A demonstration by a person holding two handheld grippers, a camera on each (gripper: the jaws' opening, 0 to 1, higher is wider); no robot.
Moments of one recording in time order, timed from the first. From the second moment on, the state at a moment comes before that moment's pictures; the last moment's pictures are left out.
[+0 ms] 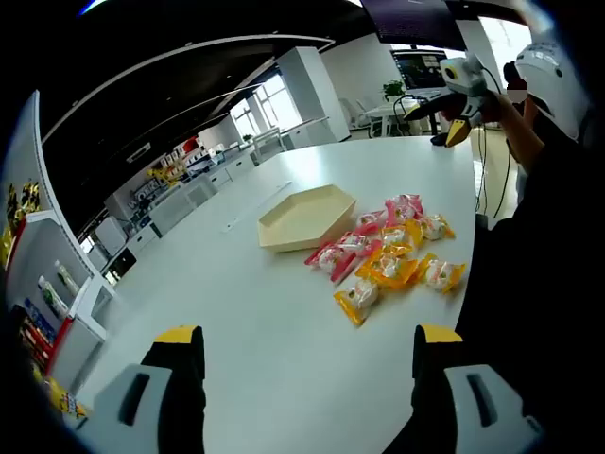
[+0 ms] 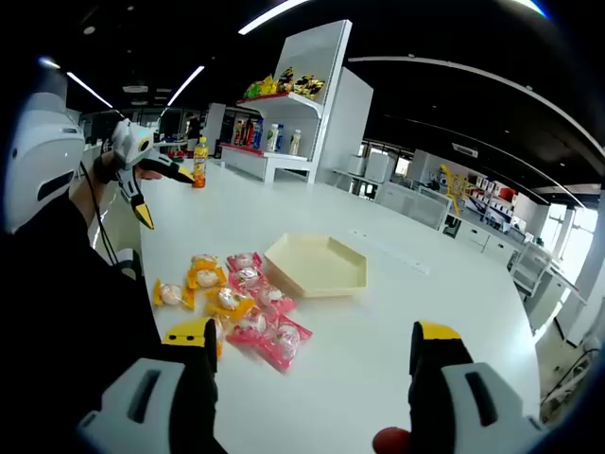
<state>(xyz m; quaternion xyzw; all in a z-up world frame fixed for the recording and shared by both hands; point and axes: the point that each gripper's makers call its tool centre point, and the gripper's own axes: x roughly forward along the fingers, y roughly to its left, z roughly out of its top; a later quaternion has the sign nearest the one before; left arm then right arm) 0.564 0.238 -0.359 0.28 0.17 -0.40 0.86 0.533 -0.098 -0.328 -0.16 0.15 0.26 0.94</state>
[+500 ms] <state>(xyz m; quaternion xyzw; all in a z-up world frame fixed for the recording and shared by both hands) 0.561 0.233 -0.359 0.28 0.17 -0.40 0.85 0.535 -0.095 -0.335 -0.17 0.15 0.26 0.94</state>
